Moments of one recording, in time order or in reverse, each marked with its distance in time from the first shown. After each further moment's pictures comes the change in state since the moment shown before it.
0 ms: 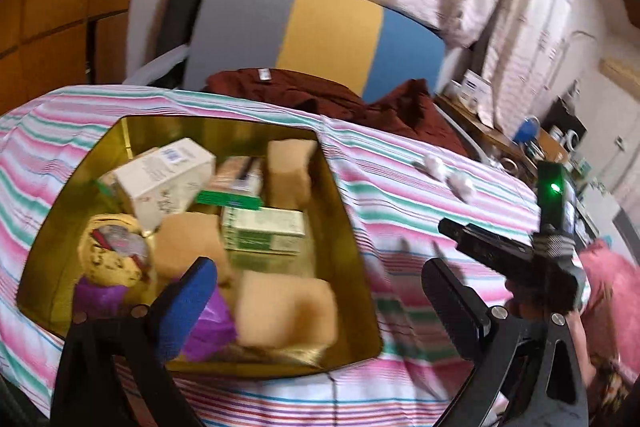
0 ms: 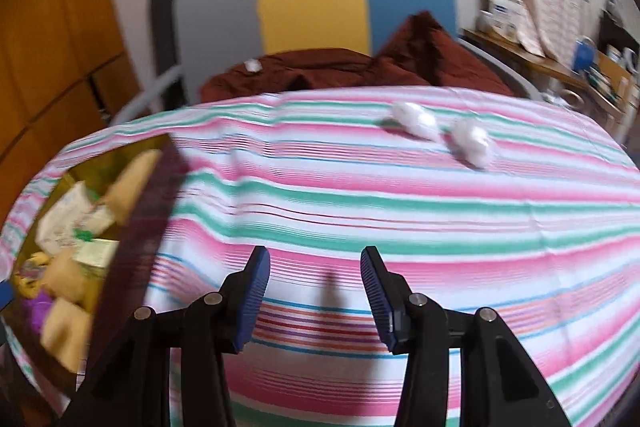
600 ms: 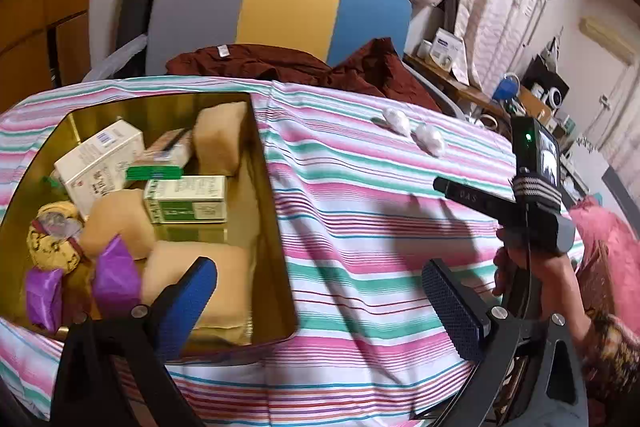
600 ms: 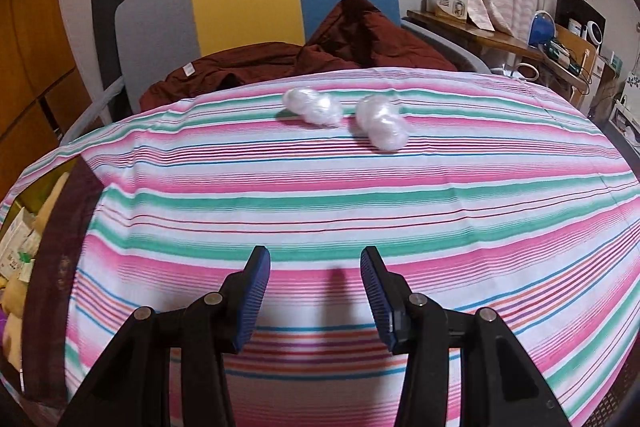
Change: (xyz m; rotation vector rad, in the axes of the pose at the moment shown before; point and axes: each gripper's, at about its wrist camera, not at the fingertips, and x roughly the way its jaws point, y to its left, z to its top) left arm 0.026 -0.057 -0.015 0.101 0.112 -0.045; right arm 0.014 -0.077 0.005 0.072 0.011 -0.095
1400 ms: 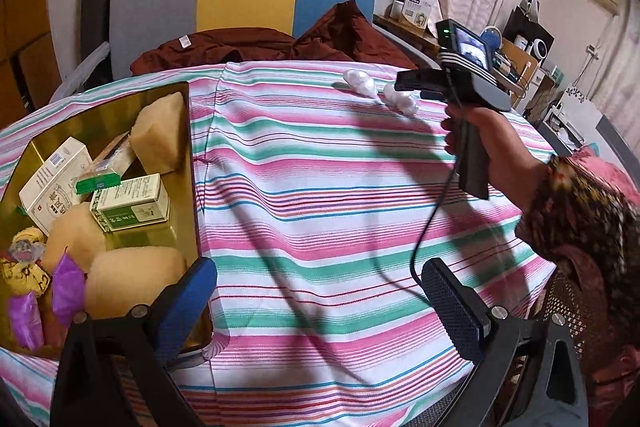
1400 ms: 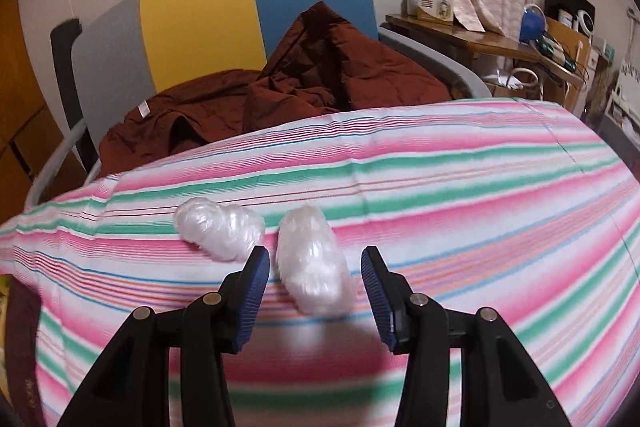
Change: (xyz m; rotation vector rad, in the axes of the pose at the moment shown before) left arm 0.021 -0.045 -0.001 0.124 0.104 -0.011; right arm 0.093 -0.059 0.109 0.056 -0.025 -0.026
